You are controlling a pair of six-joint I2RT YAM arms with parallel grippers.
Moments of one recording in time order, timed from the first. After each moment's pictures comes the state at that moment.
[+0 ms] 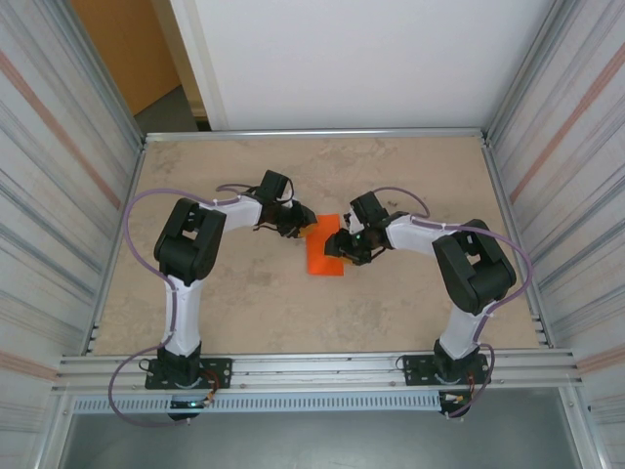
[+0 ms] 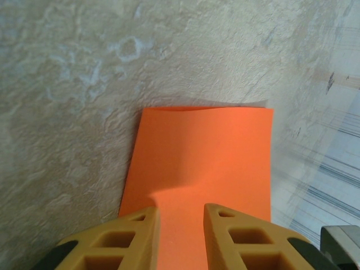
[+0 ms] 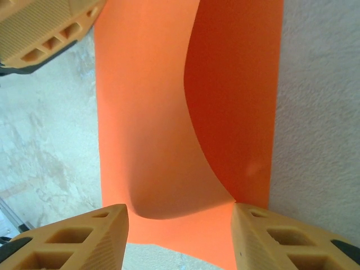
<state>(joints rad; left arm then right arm) -0.44 2.12 1.34 -0.22 0.59 -0.92 0.52 1.78 0.99 -0.31 -0.48 0.69</state>
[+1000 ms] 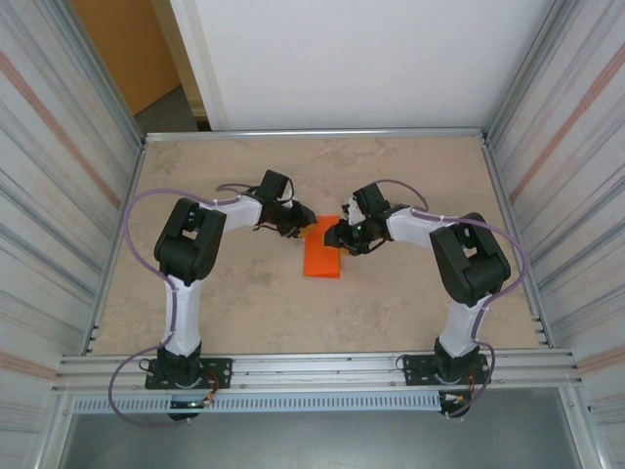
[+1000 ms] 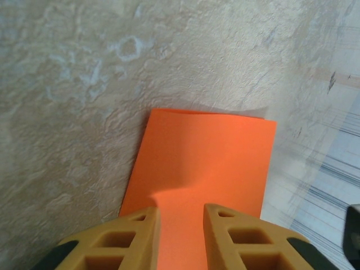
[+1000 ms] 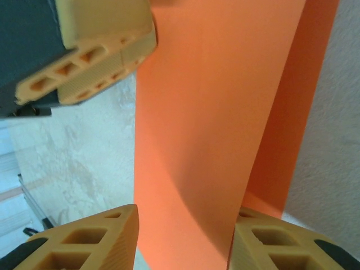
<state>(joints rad) -0.44 2.12 1.34 -0.22 0.59 -0.92 0.48 1.84 1.05 -0.28 -0.58 0.65</state>
